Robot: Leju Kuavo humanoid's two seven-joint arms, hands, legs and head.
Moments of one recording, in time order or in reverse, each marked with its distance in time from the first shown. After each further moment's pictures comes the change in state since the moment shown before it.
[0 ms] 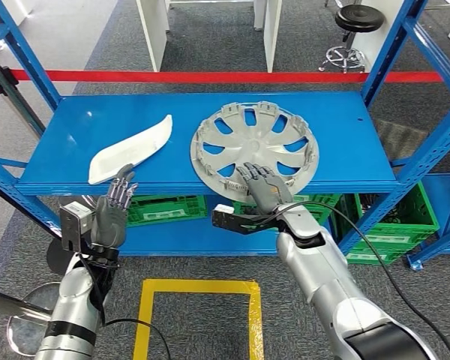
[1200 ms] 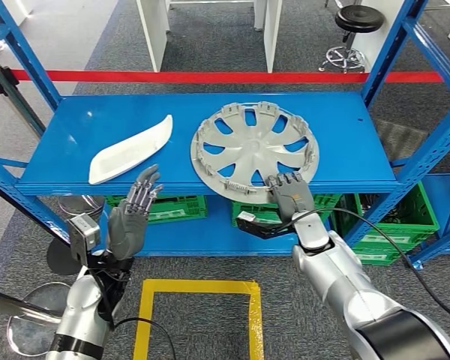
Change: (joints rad) left arm 0.077 -0.008 -0.156 -0.152 0.059 -0.078 -0.006; right arm -0.060 -0.089 0.104 0.252 0.227 -0.254 0.287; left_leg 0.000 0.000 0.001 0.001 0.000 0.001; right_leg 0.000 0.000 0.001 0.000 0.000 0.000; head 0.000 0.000
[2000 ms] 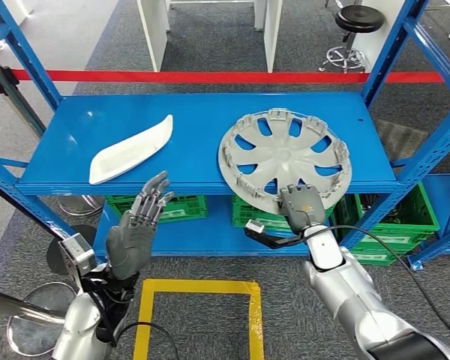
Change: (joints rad) left arm 0.104 0.019 -0.129 -0.184 0.041 0.062 0.025; right arm 0.134 -0.055 -0.031 -0.161 0.000 -0.236 -0.085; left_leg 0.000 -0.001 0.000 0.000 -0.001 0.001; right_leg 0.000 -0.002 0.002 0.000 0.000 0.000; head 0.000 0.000
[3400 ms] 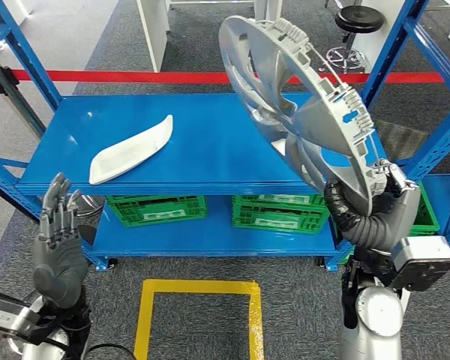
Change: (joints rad) left arm 0.200 -0.078 0.179 -0.289 -0.234 0.229 -0.221; right arm 0.485 0.260 -0.354 -1.269 -1.288 0.460 -0.470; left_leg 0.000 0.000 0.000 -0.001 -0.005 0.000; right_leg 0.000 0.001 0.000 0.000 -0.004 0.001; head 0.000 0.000
